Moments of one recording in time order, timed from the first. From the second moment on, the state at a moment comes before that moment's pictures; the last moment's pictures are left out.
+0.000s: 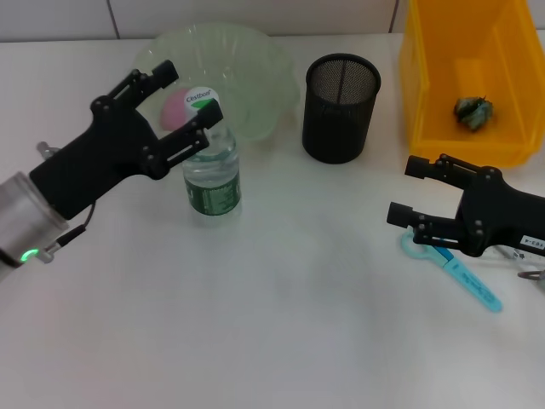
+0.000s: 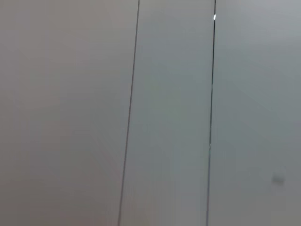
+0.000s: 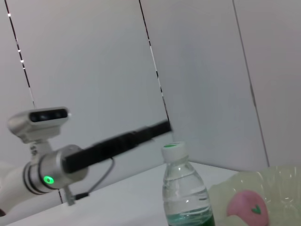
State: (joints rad) left arm -0.44 -2.07 0.97 0.24 1.16 1.57 -0.73; right arm 0.43 2.04 -0.58 -0.41 -1.87 -1.69 1.06
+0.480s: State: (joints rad) left arm -0.29 -1.99 1.00 0.40 1.44 1.81 -0.99; right arm 0.45 2.02 -0.36 -0.45 -1.87 -1.69 1.21
